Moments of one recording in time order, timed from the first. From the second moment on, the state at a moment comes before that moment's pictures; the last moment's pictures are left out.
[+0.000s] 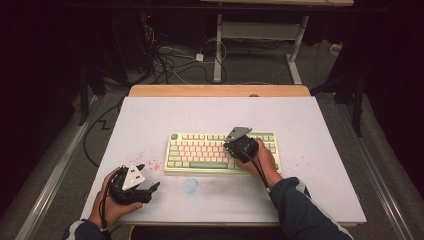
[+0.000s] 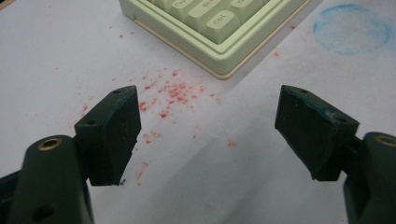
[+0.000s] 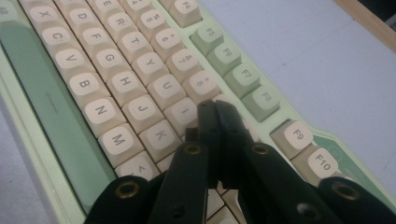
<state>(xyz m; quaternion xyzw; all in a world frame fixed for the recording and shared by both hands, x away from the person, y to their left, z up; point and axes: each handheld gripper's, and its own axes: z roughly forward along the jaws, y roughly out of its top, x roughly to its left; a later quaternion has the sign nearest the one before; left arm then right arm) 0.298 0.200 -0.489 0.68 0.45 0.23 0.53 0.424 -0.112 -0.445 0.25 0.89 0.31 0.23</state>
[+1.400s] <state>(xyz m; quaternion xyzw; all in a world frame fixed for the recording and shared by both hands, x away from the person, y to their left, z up) 0.300 0.201 -0.489 0.67 0.46 0.24 0.53 0.358 -0.186 -0.398 0.26 0.80 0.45 0.32</state>
